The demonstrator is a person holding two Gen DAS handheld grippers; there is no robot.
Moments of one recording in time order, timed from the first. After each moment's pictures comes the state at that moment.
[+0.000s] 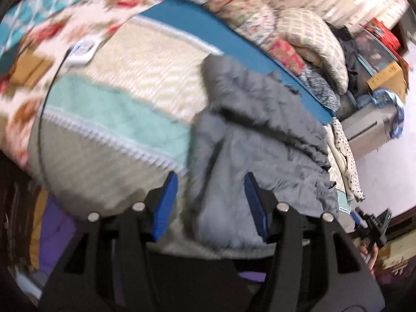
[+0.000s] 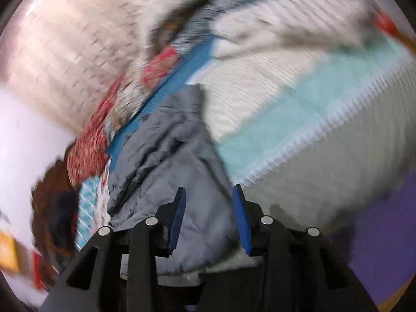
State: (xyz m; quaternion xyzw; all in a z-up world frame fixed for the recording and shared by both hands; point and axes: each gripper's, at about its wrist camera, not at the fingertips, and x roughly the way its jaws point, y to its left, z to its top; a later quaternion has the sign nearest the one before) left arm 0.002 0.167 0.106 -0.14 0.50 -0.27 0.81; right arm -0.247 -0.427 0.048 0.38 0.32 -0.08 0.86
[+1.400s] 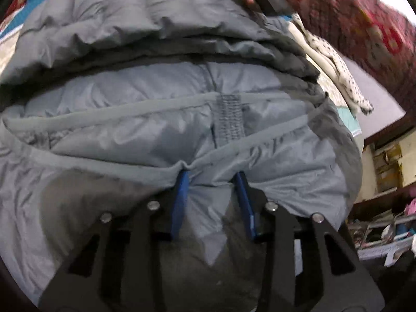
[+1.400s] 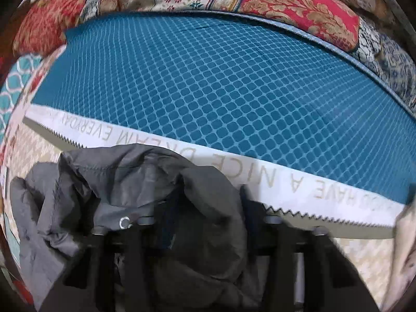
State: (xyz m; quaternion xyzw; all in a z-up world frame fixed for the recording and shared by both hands) left arm -0.001 -0.068 0.017 0.03 0.55 -0.42 0.72; right arm 0.290 -0.366 0.005 0.05 0.55 -0.04 0.83
